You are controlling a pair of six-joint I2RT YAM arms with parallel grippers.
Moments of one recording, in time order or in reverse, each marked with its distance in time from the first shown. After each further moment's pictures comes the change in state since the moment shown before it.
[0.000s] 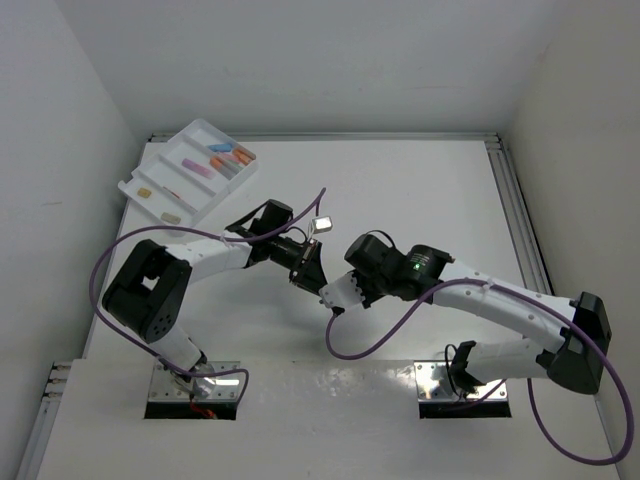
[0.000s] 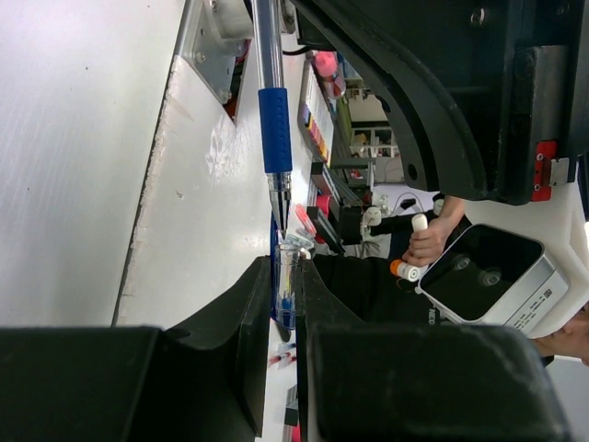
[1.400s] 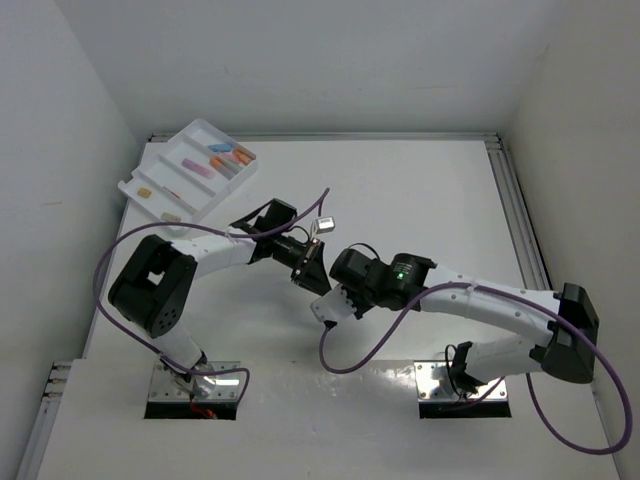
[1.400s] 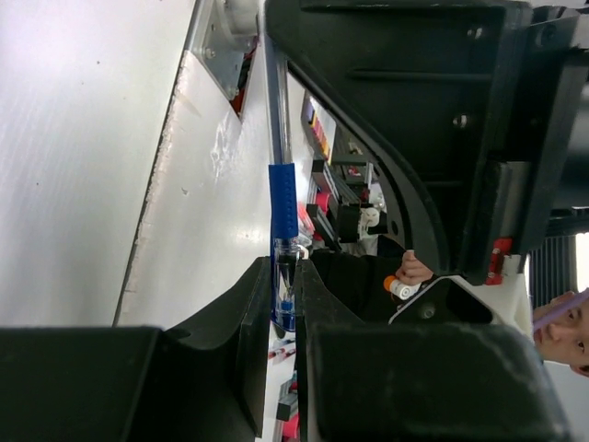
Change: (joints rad) left arm 0.000 0.040 0.048 -0.071 -0.015 0.028; right arm 0.115 0.058 0.012 -0.014 0.044 0.024
